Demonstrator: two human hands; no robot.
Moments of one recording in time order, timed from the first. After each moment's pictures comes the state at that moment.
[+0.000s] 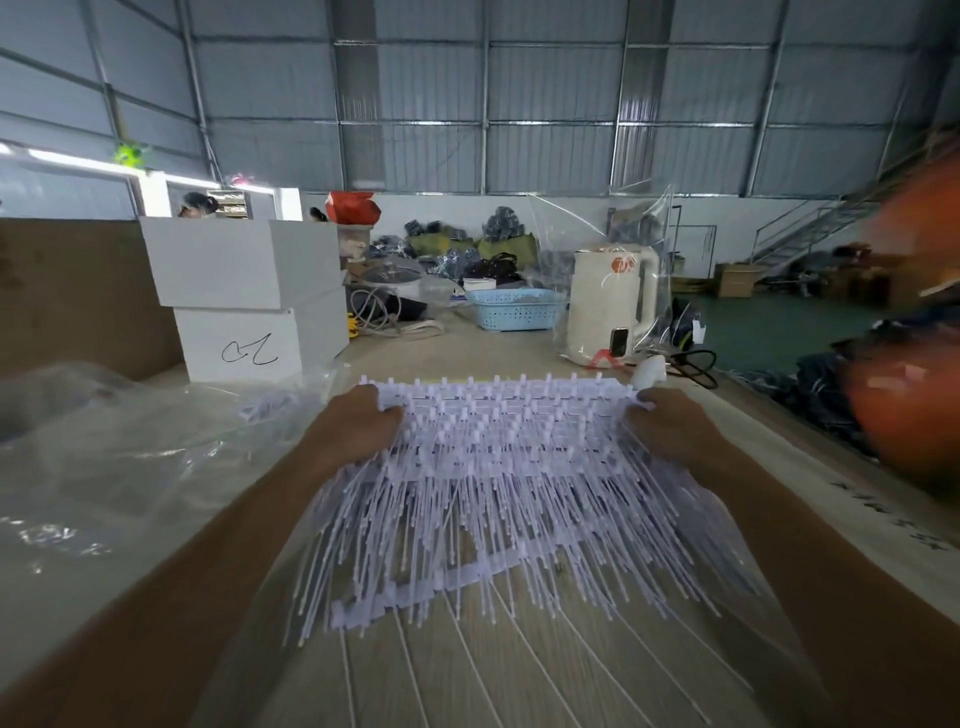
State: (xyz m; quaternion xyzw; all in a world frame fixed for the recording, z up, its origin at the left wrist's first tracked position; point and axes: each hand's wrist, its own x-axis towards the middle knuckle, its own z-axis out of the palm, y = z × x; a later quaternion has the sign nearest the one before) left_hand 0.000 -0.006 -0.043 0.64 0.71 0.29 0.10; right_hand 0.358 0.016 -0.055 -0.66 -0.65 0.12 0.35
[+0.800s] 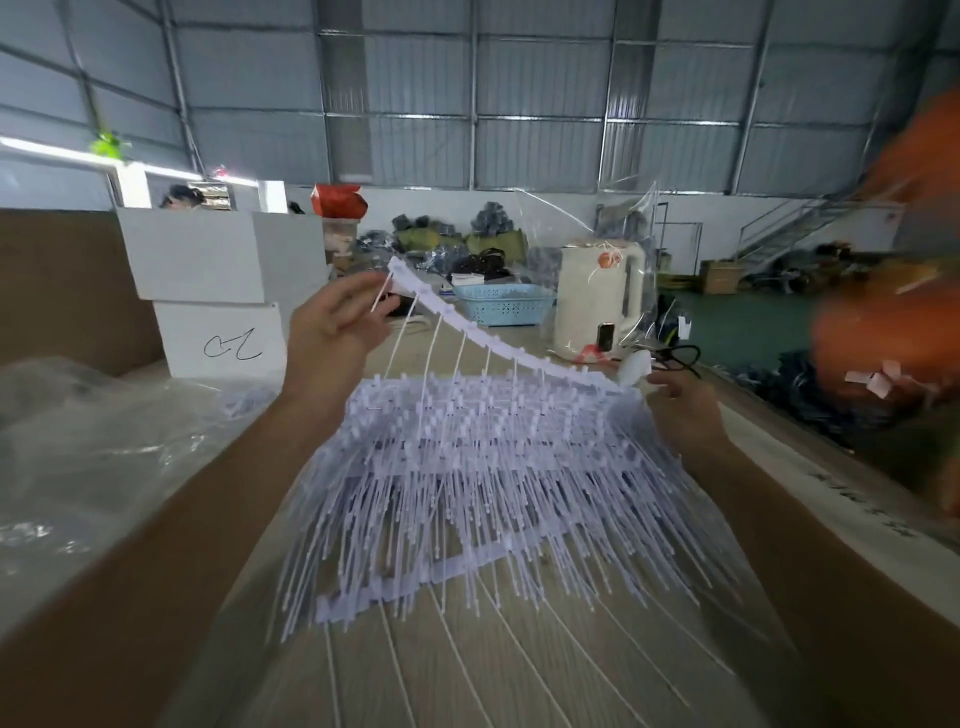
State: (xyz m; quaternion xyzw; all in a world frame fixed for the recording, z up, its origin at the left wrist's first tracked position) left_hand 0.024 -0.034 0.007 0.57 0.34 0.70 0.27; right_hand 0.373 0.018 -0.057 -0.65 -0.52 0.16 0.53
